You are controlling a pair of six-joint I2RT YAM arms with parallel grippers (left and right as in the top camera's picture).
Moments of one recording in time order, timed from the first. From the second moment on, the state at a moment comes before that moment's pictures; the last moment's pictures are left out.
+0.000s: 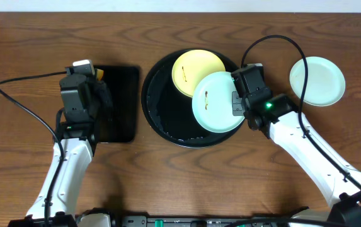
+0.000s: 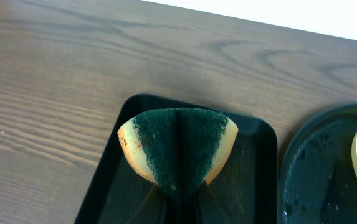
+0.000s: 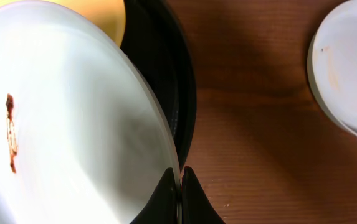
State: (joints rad) left arm 0.08 1.31 0.74 -0.01 -0.04 -0.13; right arm 0.46 1.52 1.10 -0.63 0.33 0.36
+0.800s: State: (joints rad) left arm 0.04 1.32 0.74 0.13 -0.03 -0.12; right arm 0.46 1.52 1.03 -0.60 0.20 0.44
